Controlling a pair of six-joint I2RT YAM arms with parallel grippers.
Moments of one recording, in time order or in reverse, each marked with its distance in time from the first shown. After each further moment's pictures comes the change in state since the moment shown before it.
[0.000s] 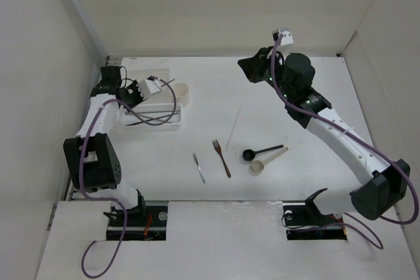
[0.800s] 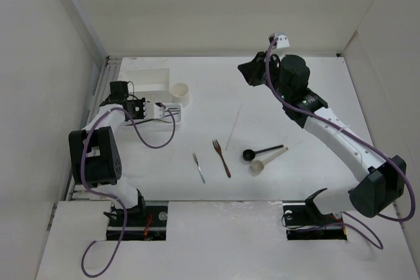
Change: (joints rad) left arm 0.005 0.031 -0.251 0.238 -0.179 0.509; right arm -0.007 0.018 -0.031 -0.013 0.004 -0.010
